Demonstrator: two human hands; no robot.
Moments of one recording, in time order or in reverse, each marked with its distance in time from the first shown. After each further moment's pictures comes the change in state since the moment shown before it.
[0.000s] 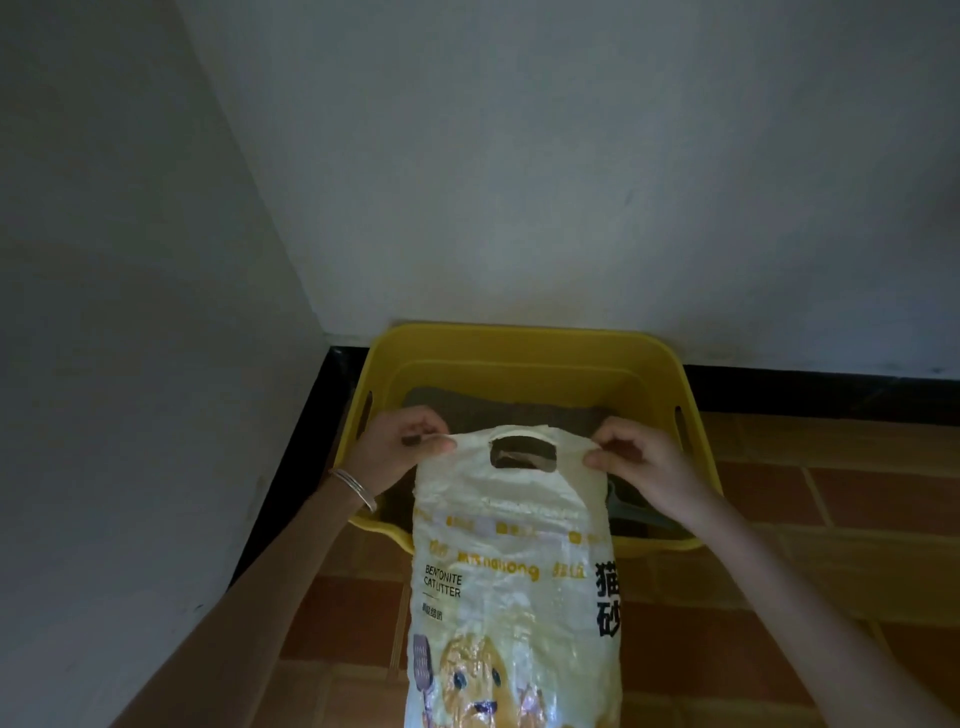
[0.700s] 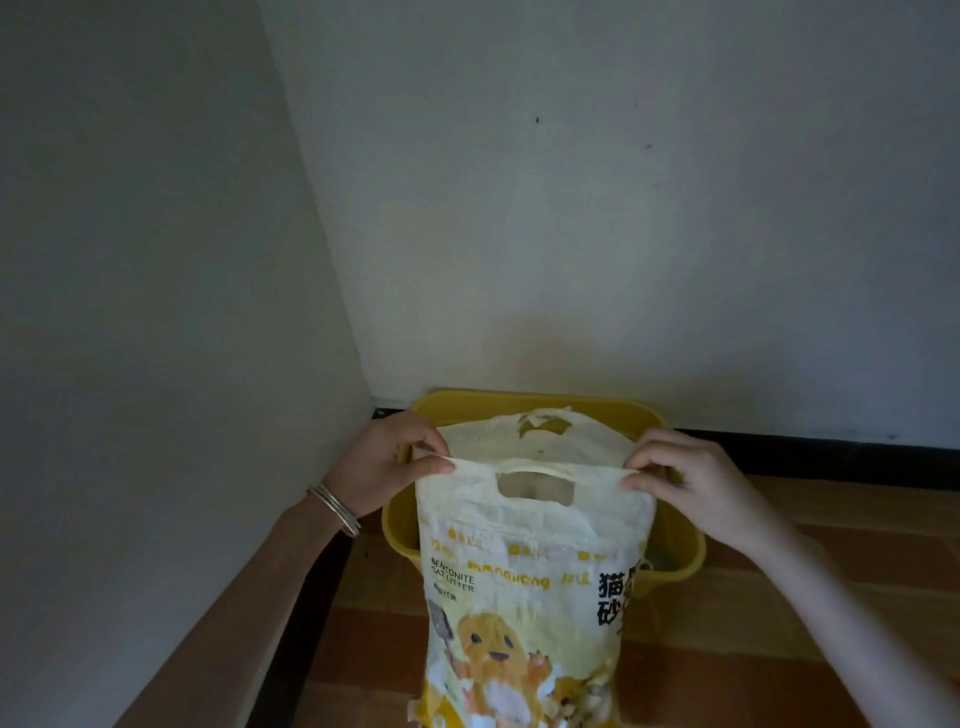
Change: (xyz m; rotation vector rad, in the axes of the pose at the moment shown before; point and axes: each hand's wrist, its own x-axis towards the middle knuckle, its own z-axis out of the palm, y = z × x) left_hand -0.060 0.127 -0.067 0.233 0.072 0.329; right_hand -0.041 -0.116 -0.048 -0.365 0.096 -0.405
